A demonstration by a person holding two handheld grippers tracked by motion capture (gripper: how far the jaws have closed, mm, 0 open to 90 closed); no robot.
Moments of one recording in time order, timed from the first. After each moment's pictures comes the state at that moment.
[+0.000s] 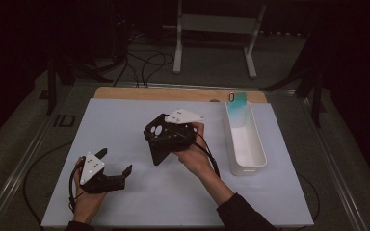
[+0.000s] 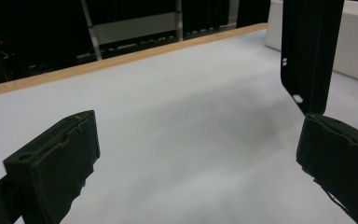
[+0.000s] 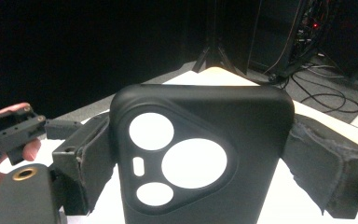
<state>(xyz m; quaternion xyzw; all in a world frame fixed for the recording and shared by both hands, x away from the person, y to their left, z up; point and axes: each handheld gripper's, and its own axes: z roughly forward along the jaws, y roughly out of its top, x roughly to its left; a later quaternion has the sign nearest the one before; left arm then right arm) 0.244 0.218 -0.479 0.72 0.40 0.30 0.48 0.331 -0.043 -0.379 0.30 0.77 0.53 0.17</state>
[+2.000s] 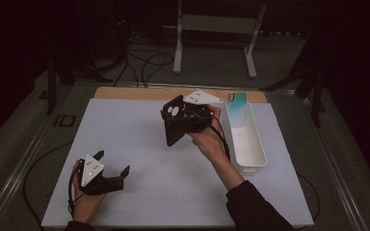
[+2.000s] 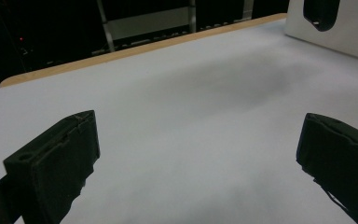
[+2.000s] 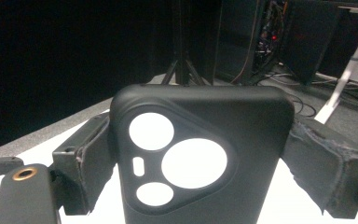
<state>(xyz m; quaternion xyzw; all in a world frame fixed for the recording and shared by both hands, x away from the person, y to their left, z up) 0.245 0.223 -0.490 0.72 0.41 0.31 0.46 0.366 -0.080 -0.355 0.33 0.75 0.53 0.22</state>
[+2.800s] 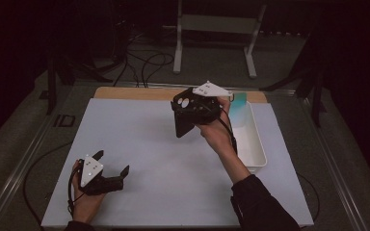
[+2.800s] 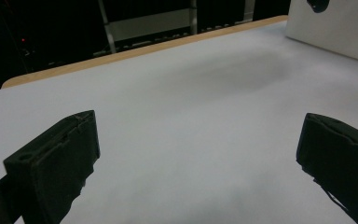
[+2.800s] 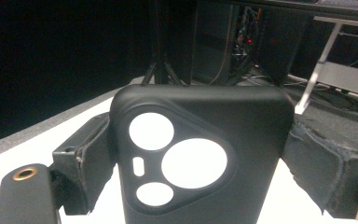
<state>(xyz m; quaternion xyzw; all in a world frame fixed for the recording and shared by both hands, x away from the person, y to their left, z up) 0.244 0.222 -0.489 0.72 0.41 0.31 0.47 0.382 -0.100 -0.345 0.35 0.74 0.52 0.25</state>
